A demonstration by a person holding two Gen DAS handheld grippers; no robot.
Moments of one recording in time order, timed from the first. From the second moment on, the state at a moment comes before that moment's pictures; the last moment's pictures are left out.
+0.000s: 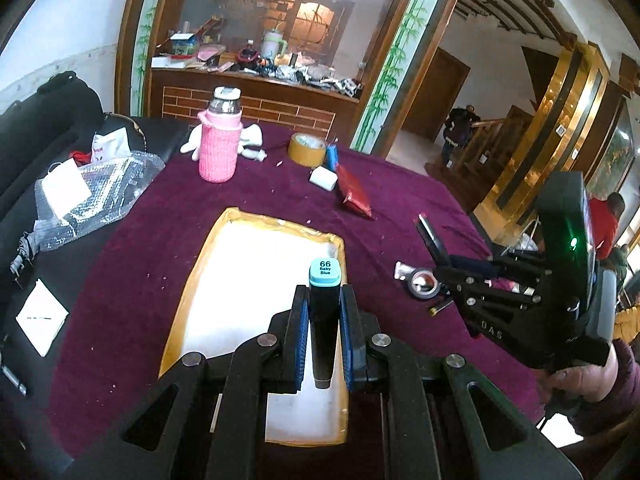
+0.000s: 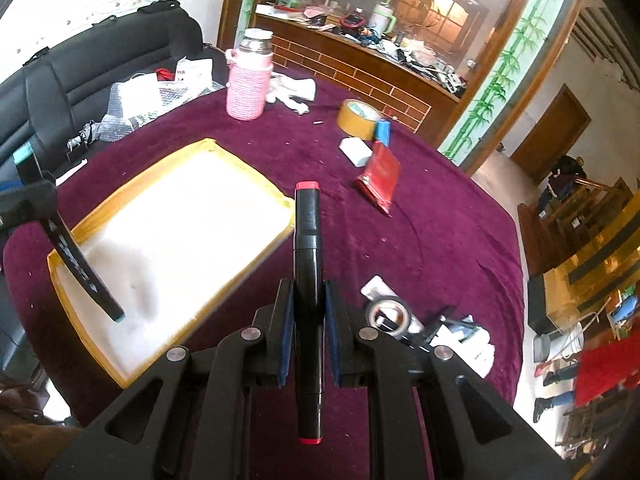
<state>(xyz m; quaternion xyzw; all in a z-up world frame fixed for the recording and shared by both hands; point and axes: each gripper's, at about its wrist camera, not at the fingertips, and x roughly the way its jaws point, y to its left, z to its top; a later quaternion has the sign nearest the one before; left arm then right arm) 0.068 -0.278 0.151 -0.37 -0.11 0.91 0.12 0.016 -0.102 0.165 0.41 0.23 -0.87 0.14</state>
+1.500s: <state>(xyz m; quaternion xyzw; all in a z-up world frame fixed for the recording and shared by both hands) -0.129 -0.281 0.014 -0.52 -0.17 0.83 0.11 -0.130 -0.117 0.047 0.60 -0.12 -0.77 0.17</state>
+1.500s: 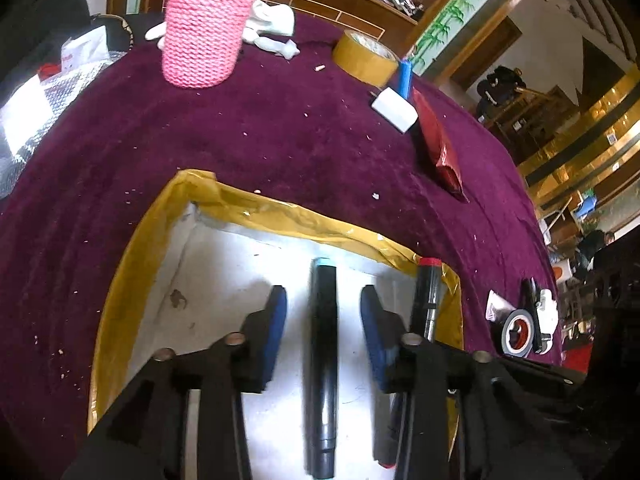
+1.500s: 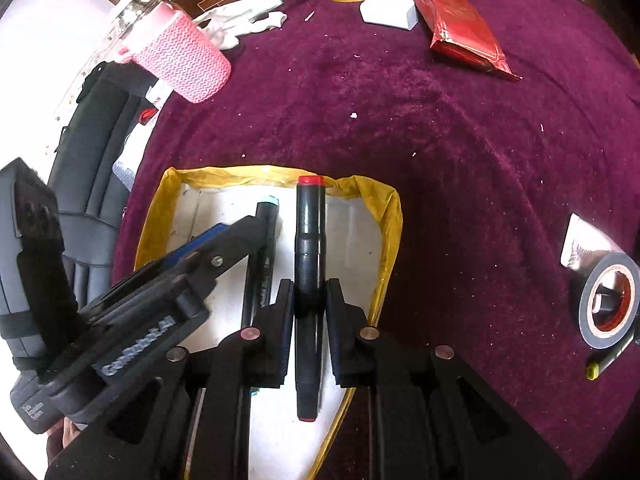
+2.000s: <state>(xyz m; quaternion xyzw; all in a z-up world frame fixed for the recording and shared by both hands) -0.087 -0.276 0.079 -0.48 -0.18 0.85 0.12 -0.109 -0.081 0.107 0.55 -0.10 -0.81 0.17</state>
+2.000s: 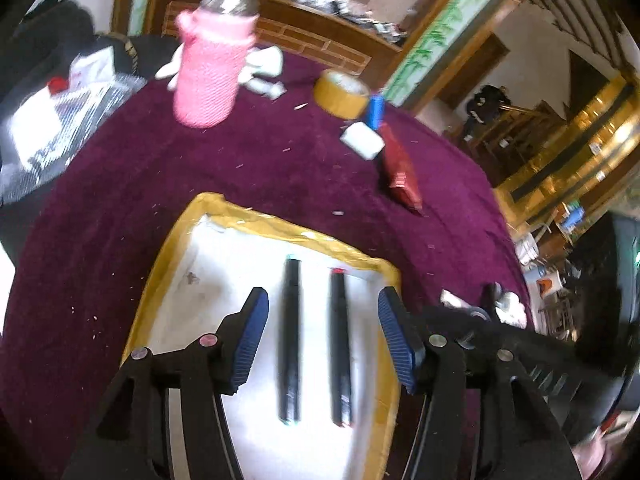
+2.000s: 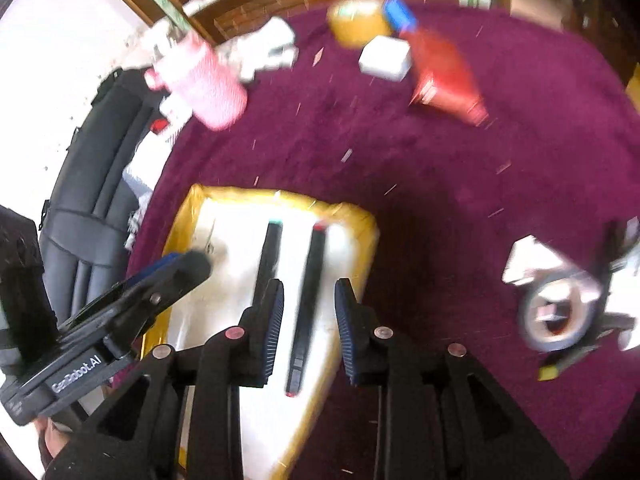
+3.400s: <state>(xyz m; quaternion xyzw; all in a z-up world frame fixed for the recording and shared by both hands) -0.101 -0.010 0.016 -0.53 -0.01 0.83 0.20 -0.029 0.253 0.064 0.55 -0.12 -0.83 0.04</state>
